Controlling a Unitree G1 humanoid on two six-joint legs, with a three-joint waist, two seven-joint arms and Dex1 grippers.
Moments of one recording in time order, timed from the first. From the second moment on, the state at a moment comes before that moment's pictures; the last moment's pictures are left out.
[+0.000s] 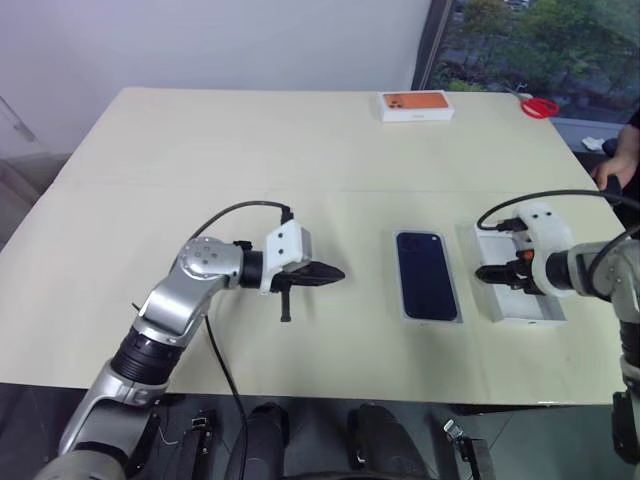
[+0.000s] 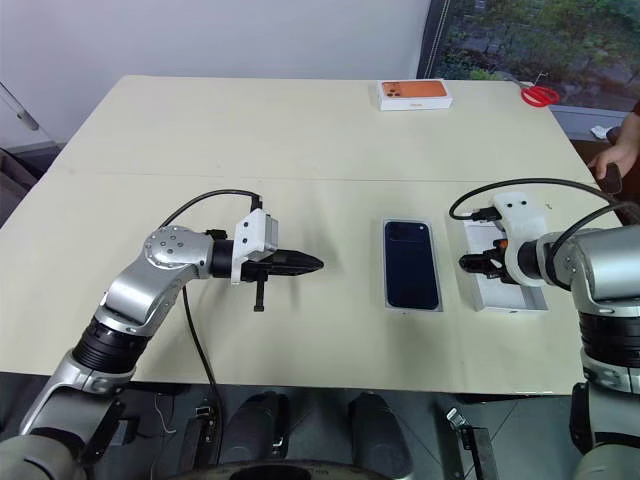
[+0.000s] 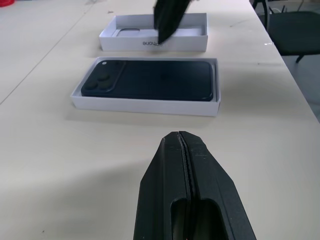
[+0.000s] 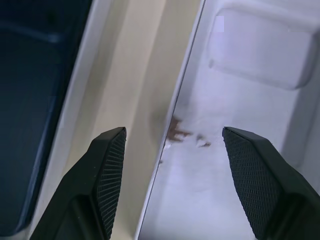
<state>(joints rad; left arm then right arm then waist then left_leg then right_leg) -0.50 0.50 -0.26 -0.17 -0.27 0.37 -1.10 -0.51 -0.88 -0.12 -0.19 0.38 1.61 0.52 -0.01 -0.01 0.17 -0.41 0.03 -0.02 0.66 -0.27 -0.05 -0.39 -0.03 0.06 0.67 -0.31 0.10</state>
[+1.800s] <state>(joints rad) -0.52 0.41 -0.26 -0.02 -0.23 0.32 -1.00 -0.35 -0.41 -0.27 -0.27 1.97 1.04 -0.87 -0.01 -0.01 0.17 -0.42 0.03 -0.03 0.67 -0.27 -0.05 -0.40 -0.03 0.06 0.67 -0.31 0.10</state>
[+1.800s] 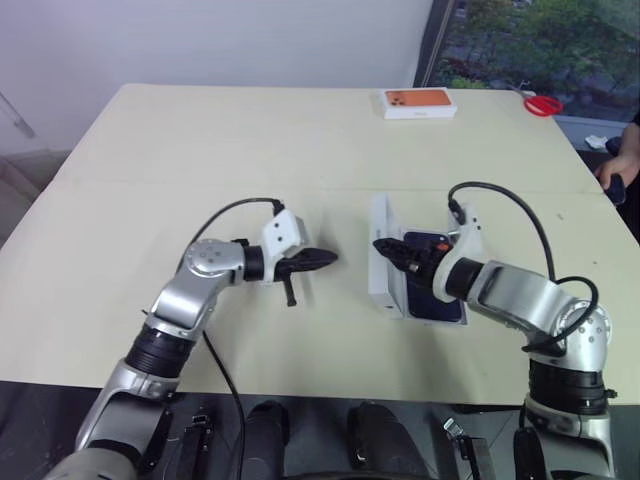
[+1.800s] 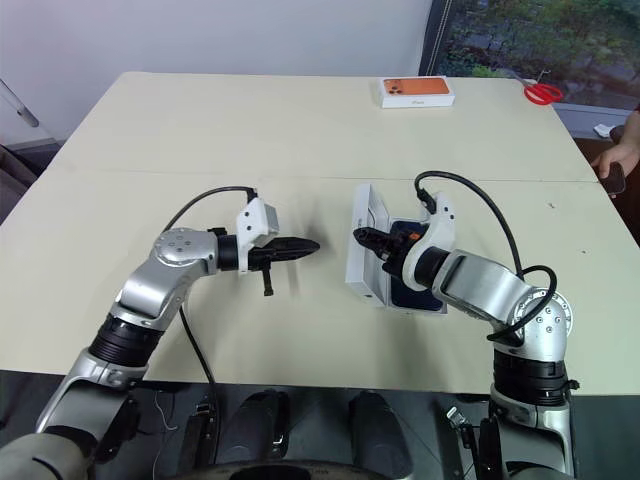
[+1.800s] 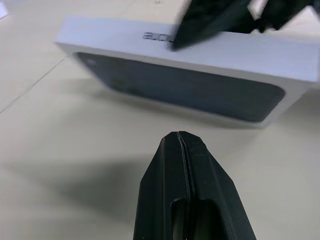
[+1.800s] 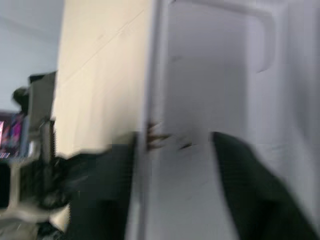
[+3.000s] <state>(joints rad) -0.60 0.31 -0.27 0.06 -0.17 0.52 -0.80 -0.32 -1.17 -0.09 -0.36 1.14 1.07 -0.05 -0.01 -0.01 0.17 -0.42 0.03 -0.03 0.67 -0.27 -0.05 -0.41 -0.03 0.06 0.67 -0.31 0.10</state>
